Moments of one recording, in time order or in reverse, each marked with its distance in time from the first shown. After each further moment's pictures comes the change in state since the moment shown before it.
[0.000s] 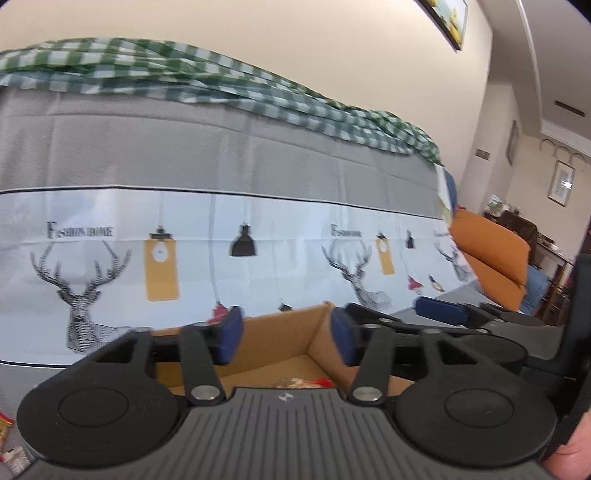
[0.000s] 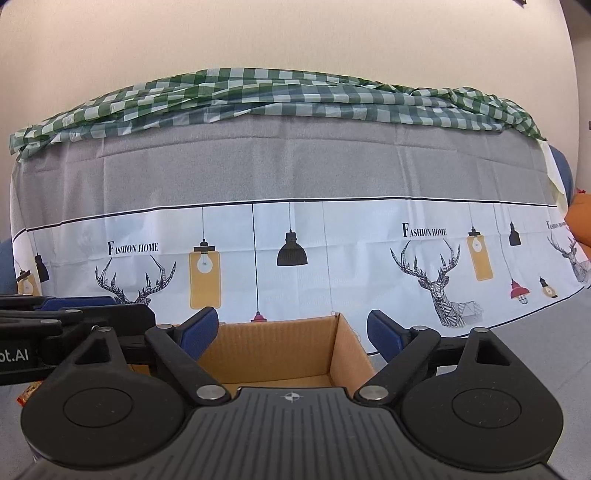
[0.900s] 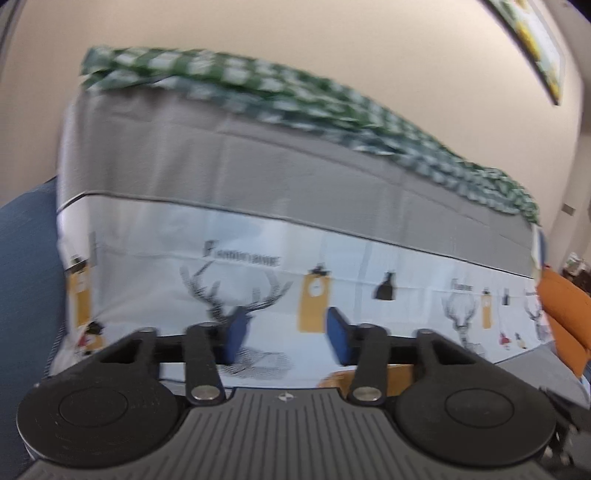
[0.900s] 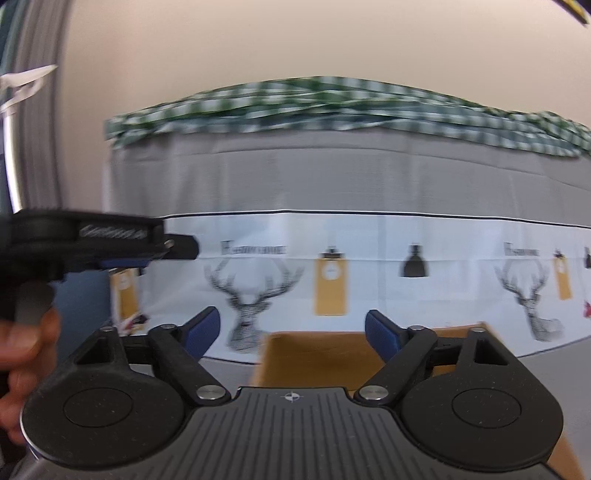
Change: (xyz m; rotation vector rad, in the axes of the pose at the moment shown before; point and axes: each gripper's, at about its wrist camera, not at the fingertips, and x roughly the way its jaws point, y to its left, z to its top) left arm -0.064 0.151 0.027 -0.173 -0.056 0.288; right arm -0.023 0.142 -0.007 -0.081 -0.021 0.226
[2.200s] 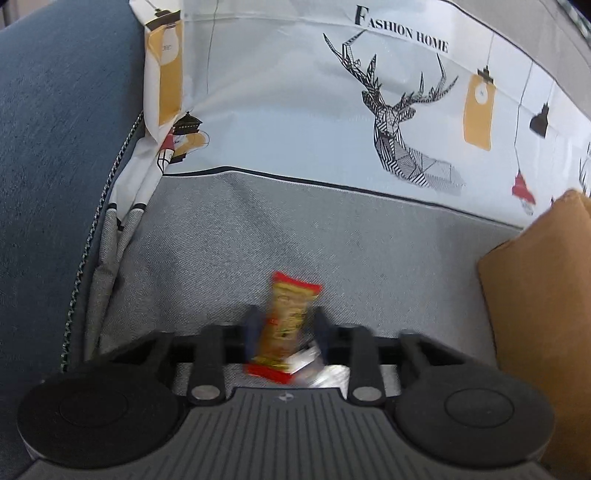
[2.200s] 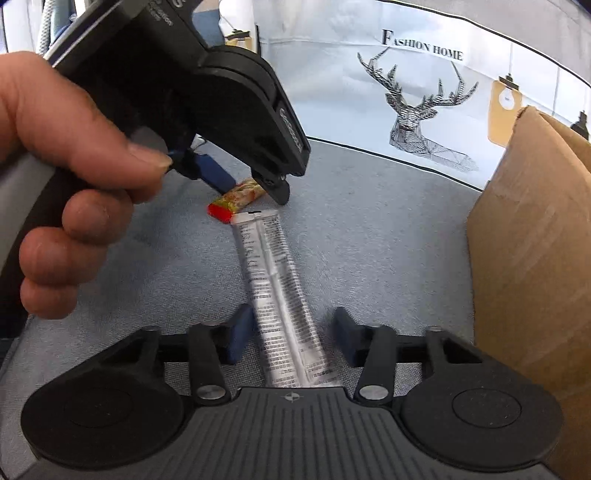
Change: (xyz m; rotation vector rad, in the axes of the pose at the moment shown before) left arm 0.097 0.123 -0.095 0.010 0.580 0.240; right arm 0.082 0.119 -0.109 -0.152 0.496 0.202
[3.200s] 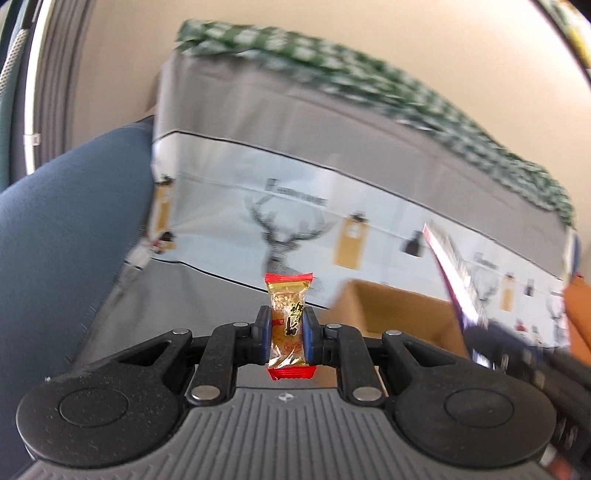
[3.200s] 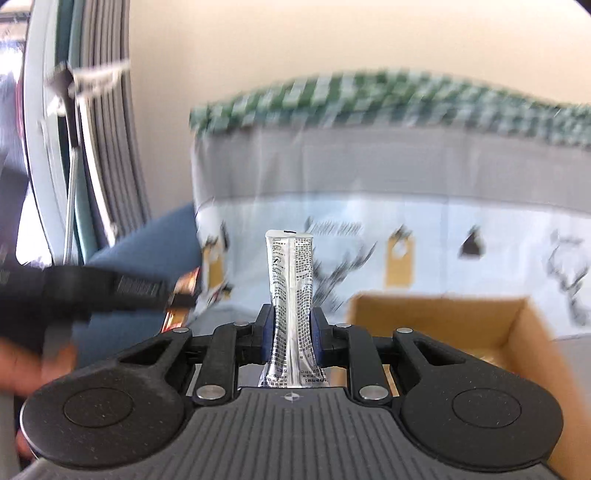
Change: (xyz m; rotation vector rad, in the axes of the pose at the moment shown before) left arm -0.230 -0.103 -0.100 -0.154 -0.467 -0.138; right arm -0.234 -0.071 0.008 0.102 -0.456 -0.022
